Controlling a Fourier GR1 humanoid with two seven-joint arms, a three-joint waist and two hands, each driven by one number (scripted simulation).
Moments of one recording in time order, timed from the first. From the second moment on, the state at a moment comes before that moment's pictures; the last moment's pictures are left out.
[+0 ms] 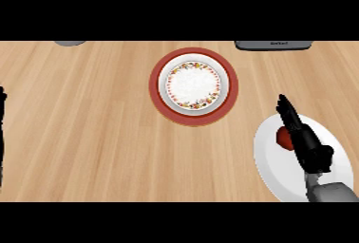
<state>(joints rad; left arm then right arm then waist) -0.08 0.61 -0.02 -1.40 0.06 0.42 -0.12 -0.09 -0.35 0.17 -1.40 -0.11 -0.10 -0.16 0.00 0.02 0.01</state>
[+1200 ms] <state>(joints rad) 0.08 0.55 -0.15 -1.46 0.09 0.26 -0.15 0.05 -0.01 0.07 -1.72 0.02 -1.29 -0.26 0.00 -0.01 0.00</state>
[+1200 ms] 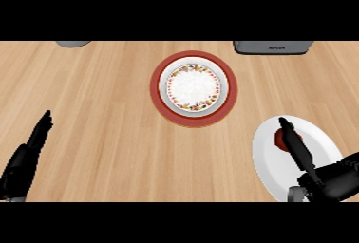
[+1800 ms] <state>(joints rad) 0.07 0.55 -0.15 -1.49 0.08 0.25 -0.12 0.26 -0.18 0.20 -1.66 0.14 -1.24 0.21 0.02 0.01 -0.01</state>
